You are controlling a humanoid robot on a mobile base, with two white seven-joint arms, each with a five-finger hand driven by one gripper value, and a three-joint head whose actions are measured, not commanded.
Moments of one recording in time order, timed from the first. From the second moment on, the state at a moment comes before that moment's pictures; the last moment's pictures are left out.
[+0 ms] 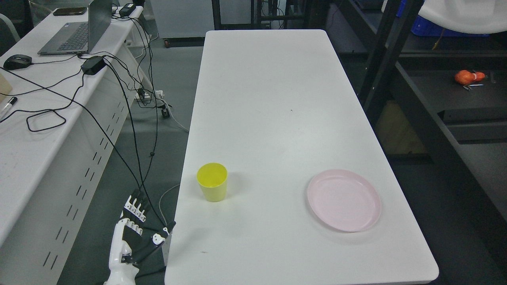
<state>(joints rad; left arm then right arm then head) 0.20 0.04 0.00 -1.72 0.27 -0.28 0.09 0.00 0.00 0.00 -0.24 0.00 0.09 -0.12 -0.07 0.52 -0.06</state>
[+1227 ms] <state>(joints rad) -0.09 0.01 -0.04 -1.60 0.38 -0.12 -0.04 0.00 0.00 0.00 -0.24 0.00 0.09 -0.12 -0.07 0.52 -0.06</state>
